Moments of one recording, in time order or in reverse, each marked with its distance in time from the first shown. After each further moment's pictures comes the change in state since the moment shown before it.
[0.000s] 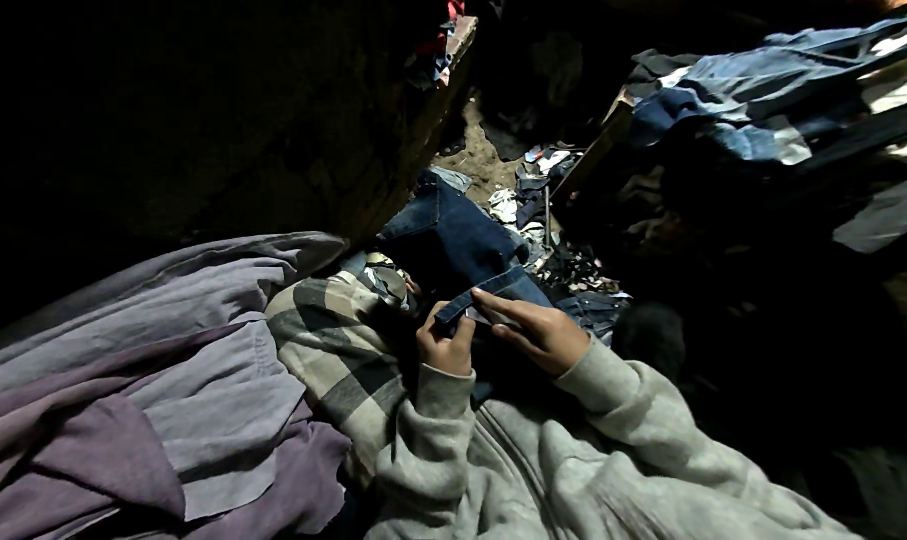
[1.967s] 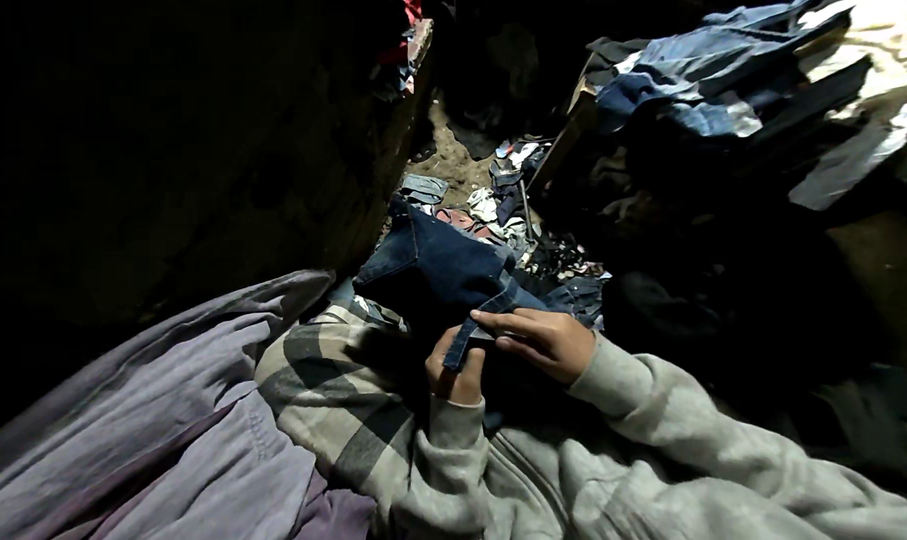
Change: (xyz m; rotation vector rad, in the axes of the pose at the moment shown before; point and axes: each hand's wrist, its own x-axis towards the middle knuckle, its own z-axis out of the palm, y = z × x) left_hand 0.014 -0.022 -0.019 -0.003 -0.259 0.090; right_hand 0.013 -0.003 0.004 -0.051 0.072 -0.039
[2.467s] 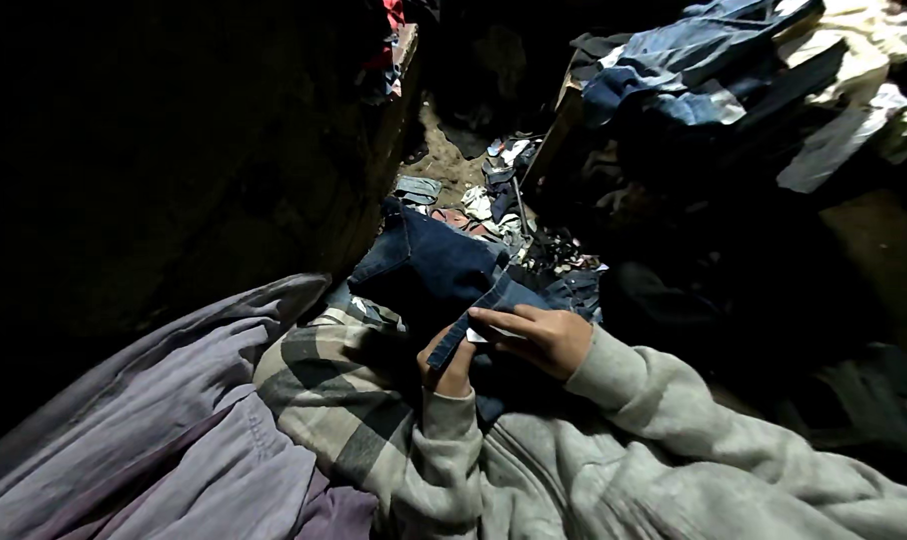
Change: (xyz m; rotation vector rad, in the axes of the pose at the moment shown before) left_hand 0.002 -0.001 -0.002 -0.125 0.032 -0.141; right_hand -0.013 0.000 -0.002 -0.170 0.008 -0.009
